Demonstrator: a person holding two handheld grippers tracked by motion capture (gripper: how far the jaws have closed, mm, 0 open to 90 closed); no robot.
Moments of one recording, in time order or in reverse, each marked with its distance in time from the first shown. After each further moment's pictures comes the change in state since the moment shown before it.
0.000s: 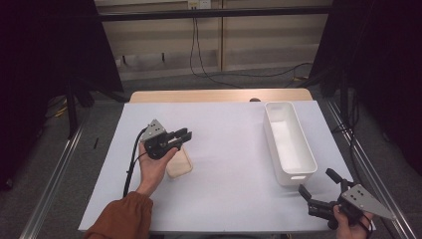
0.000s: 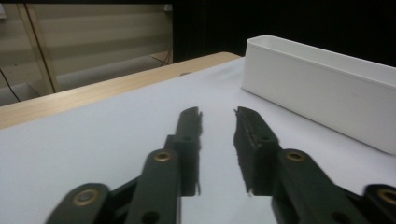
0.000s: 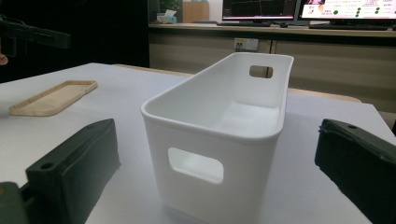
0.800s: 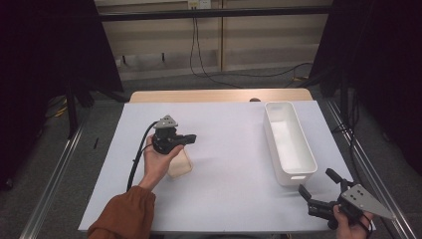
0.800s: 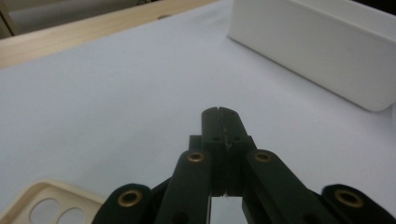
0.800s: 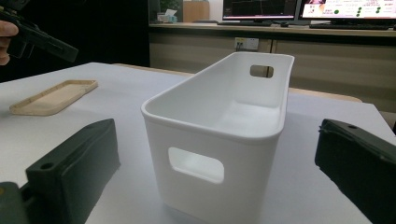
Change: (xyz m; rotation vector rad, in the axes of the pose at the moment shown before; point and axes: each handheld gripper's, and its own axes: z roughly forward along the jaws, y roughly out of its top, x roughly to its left) left arm -0.001 0.017 0.022 0.280 -0.082 -0.028; right arm 0.000 0.000 0.000 0.002 0.003 0.000
